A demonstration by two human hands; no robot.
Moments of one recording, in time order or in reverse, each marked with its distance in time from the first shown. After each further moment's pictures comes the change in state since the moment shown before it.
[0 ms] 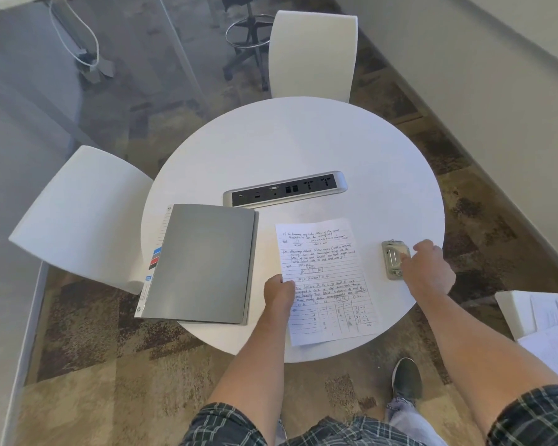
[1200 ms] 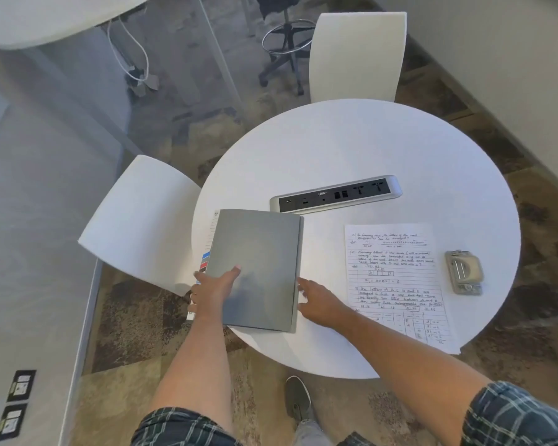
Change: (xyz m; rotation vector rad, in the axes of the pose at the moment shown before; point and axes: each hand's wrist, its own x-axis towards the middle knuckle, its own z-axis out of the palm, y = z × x) left_hand 0.052 0.031 -0.241 0.470 0.462 -0.152; right_hand -0.163 -0.208 0.111 0.207 -0.824 -0.621
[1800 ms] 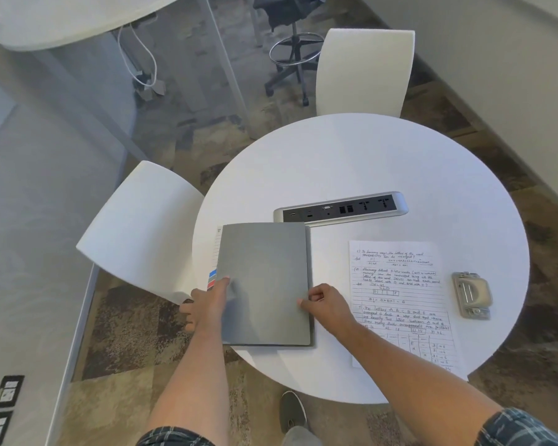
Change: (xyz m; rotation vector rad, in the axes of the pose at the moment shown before) left_hand 0.005 -0.002 -0.002 -0.222 0.025 -0.148; right_hand 0.019 0.008 -0.008 0.519 0.278 0.145
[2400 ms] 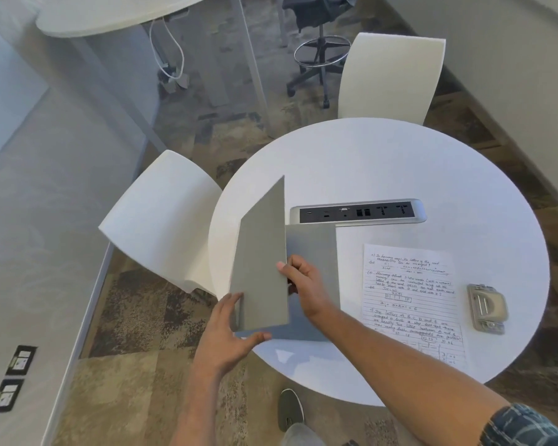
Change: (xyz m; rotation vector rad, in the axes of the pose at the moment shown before) left_hand -0.063 -0.089 -0.037 0.136 -0.214 0.770; right_hand -0.047 -0.097 0.037 0.499 -0.257 -0.362
